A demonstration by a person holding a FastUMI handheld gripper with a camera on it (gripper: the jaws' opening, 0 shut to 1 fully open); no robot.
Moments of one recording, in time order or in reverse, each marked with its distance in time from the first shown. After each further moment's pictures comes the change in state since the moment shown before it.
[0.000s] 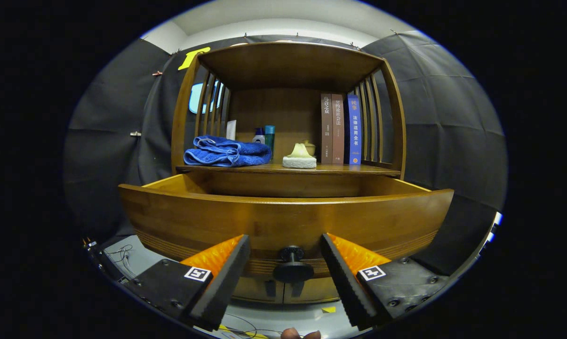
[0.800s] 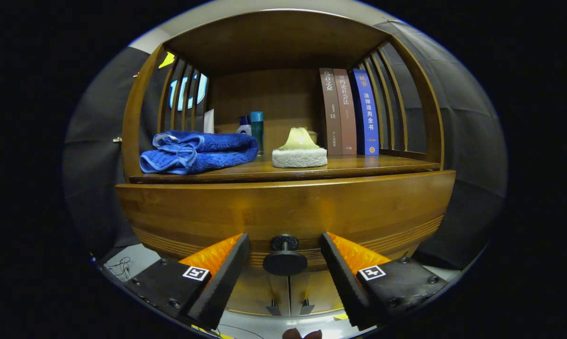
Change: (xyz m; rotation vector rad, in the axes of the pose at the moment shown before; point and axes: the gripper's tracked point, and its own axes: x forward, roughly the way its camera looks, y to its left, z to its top) arm 0.137 -0.004 -0.010 0.049 0.079 -0.022
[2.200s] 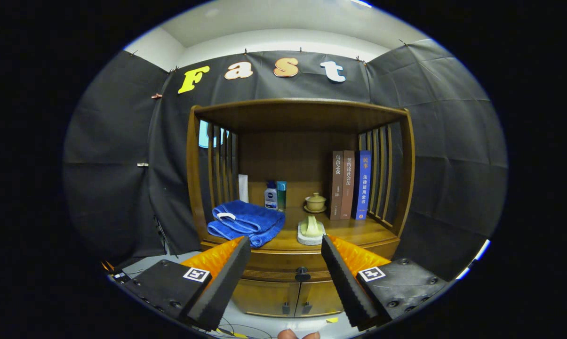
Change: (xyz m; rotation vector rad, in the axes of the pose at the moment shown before) arm -0.196 0.037 0.206 -0.026 -0.118 0.053
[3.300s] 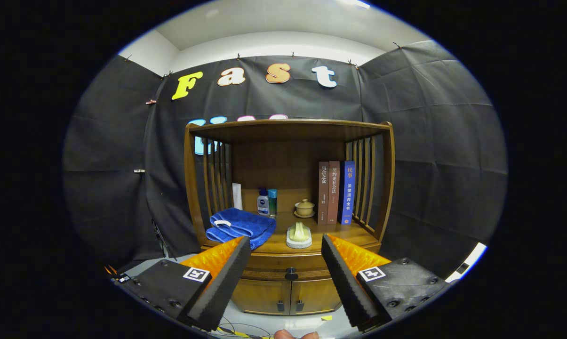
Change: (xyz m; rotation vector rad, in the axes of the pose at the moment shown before) arm -0.025 -0.025 0.025 0.020 -0.006 -0.032
